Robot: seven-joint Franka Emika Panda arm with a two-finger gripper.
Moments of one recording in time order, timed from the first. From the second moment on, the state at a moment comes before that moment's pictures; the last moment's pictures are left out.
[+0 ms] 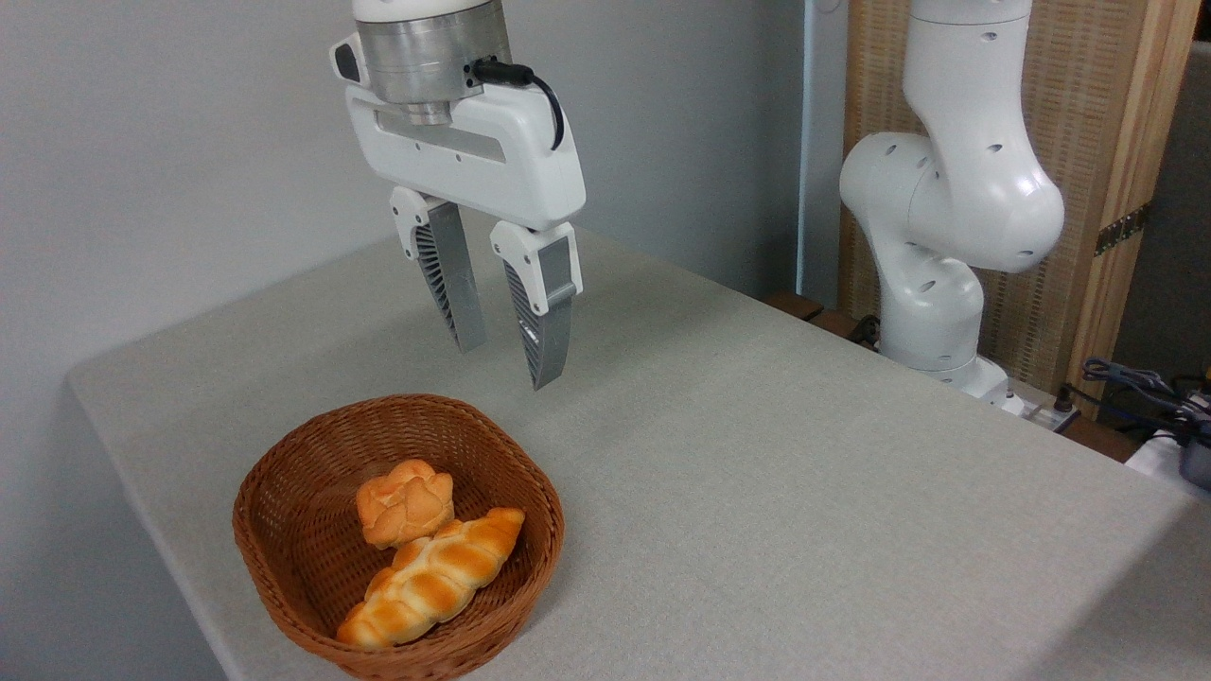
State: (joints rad) arm -0.10 -0.03 0.07 -1.67 0.02 1.65 0.64
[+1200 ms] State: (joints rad) arm -0.10 -0.05 0.07 -1.72 0.02 1.69 0.64
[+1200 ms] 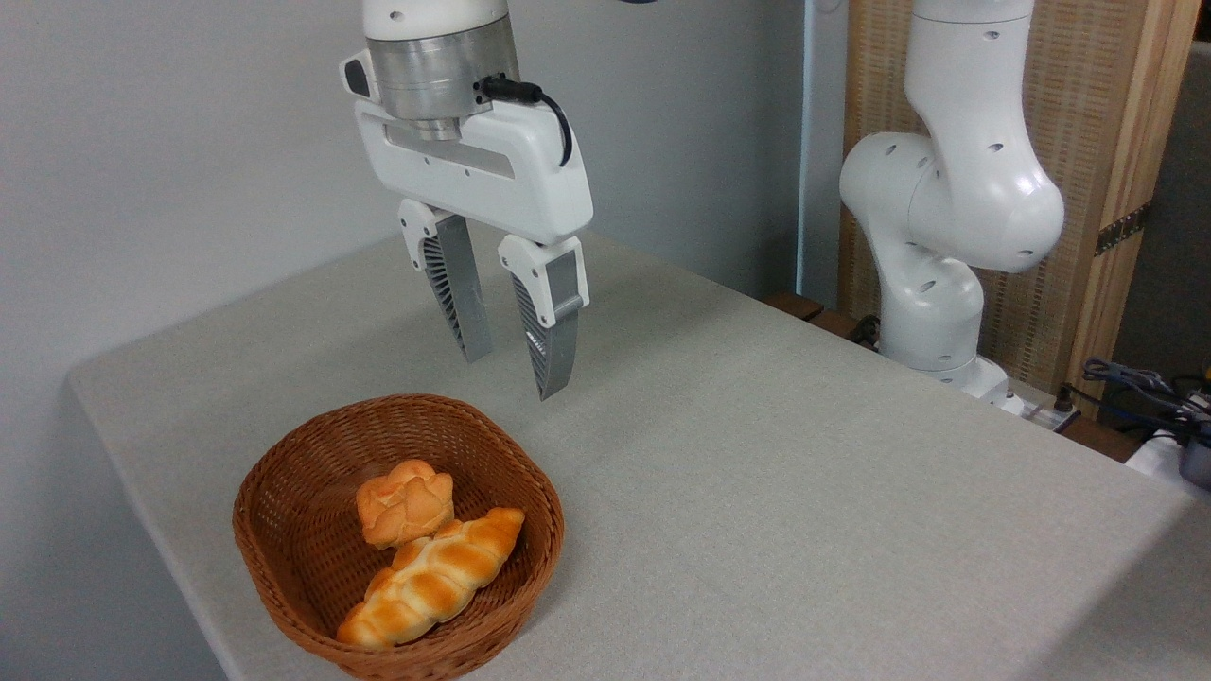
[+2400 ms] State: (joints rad) arm -0.18 0.01 0.06 -2.06 -0.25 2.34 0.64
